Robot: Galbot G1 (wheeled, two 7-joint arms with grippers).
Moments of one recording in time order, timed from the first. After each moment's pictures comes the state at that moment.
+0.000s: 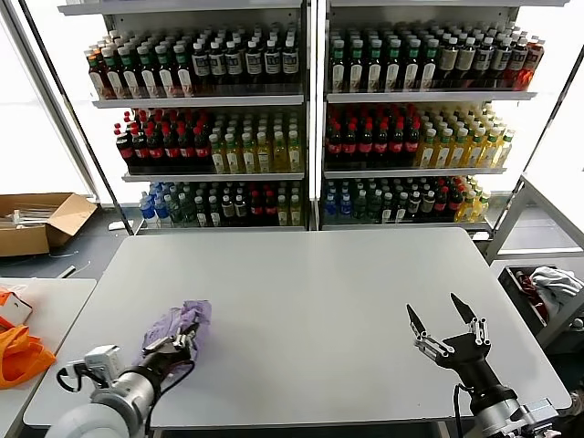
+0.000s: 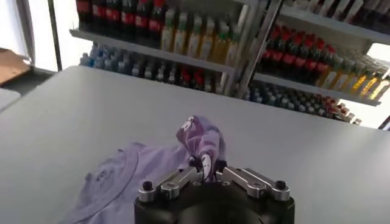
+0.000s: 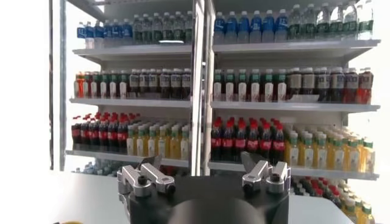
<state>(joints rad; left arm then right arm) 1.44 -0.97 -0.42 -2.31 -1.13 0.58 -0.60 -1.70 1.25 0.78 2.28 0.37 -0.08 -0.20</state>
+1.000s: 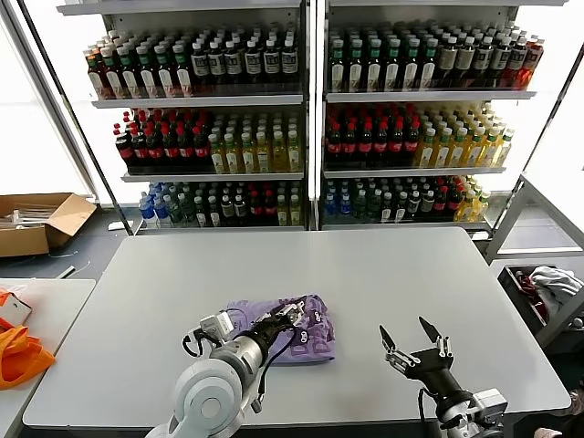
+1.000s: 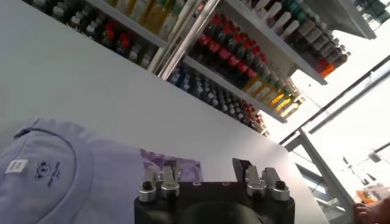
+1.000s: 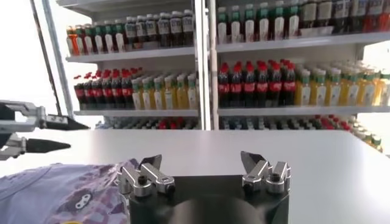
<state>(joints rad) 1.08 -1.24 -0.08 -2.14 -1.19 0.50 -0.67 -1.60 1.21 0.56 2.19 0.39 -0.28 -0.05</state>
